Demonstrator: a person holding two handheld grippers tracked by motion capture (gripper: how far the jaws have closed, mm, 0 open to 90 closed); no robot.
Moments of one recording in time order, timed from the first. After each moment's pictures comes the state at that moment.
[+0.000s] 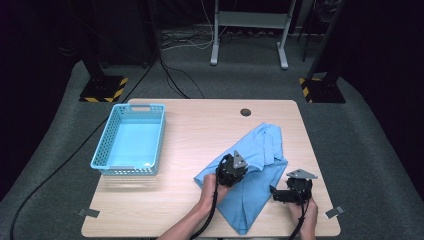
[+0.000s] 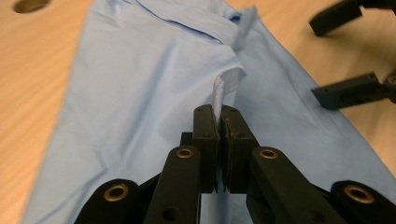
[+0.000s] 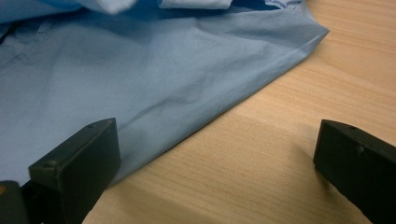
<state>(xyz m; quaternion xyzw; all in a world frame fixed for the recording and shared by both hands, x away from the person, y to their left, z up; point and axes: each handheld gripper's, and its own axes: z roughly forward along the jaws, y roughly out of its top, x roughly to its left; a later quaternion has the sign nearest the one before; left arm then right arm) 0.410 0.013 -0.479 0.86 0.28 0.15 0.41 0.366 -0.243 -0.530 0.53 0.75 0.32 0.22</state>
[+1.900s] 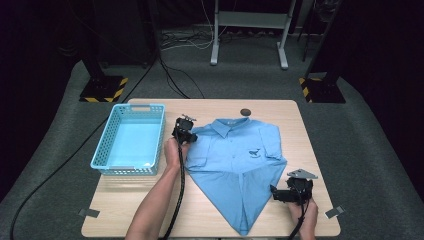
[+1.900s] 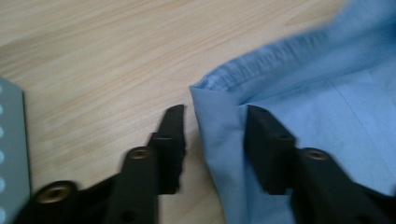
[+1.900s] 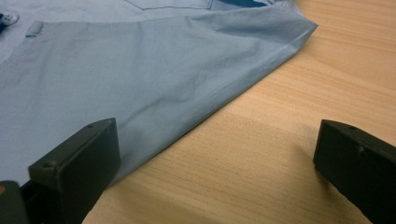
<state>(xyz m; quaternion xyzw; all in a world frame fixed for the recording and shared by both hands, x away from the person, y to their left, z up) 0.569 0.147 -0.505 0.79 0.51 0.23 0.25 0.366 -0.244 -0.530 0.54 0.75 0.32 0.22</state>
